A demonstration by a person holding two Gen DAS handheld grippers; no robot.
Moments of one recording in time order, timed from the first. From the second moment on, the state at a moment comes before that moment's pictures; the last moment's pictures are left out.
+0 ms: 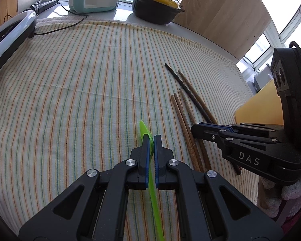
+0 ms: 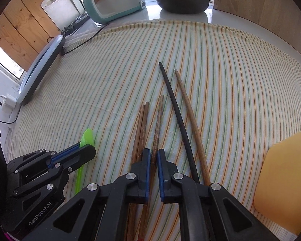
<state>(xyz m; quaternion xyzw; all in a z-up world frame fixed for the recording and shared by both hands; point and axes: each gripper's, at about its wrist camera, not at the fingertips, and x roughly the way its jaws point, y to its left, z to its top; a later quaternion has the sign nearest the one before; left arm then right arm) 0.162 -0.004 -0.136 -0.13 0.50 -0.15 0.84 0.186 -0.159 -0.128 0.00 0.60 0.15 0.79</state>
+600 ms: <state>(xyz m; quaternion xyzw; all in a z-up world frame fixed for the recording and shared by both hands) 0.149 0.000 -0.076 -0.14 0.44 -0.18 0.87 0.130 -0.183 -0.060 0.01 0.51 0.19 0.84</state>
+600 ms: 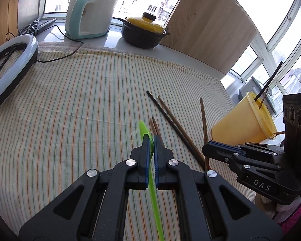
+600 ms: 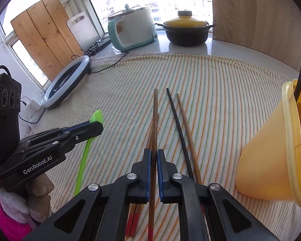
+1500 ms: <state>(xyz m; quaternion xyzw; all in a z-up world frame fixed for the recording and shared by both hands) 0.127 -0.086 0.028 -0.10 0.32 -0.26 0.91 0.062 -0.279 0.051 0.06 0.37 0.18 0.91</state>
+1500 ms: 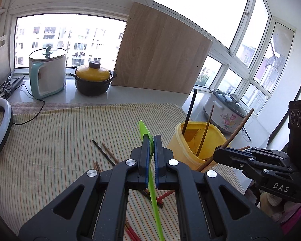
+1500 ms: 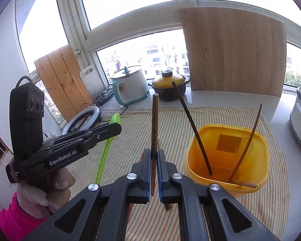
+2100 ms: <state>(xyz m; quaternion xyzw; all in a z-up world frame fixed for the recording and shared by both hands) 0.142 -0.160 0.066 -0.06 0.29 -0.29 0.91 0.051 -0.359 0.115 0.12 0.29 0.15 0.94</state>
